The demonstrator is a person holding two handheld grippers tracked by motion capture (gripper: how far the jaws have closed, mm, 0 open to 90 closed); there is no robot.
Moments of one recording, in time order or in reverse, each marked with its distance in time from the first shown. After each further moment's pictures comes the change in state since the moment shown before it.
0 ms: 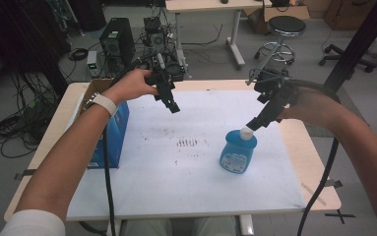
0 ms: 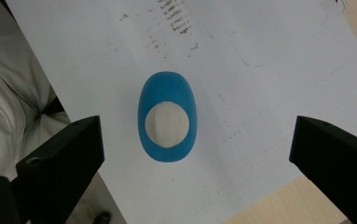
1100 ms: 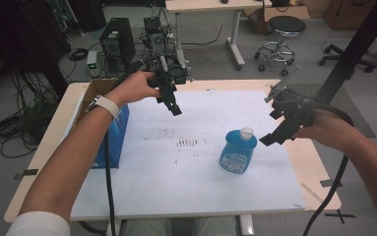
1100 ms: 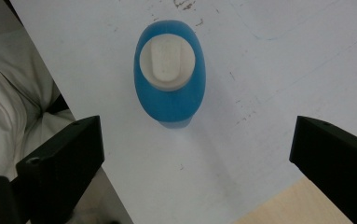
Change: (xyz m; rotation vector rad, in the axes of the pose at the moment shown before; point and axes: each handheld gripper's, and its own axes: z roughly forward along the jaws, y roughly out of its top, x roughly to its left) left arm -0.007 0.004 0.005 0.017 -0.004 -0.006; right arm -0.002 -0.058 0.021 -0.060 0.031 0.056
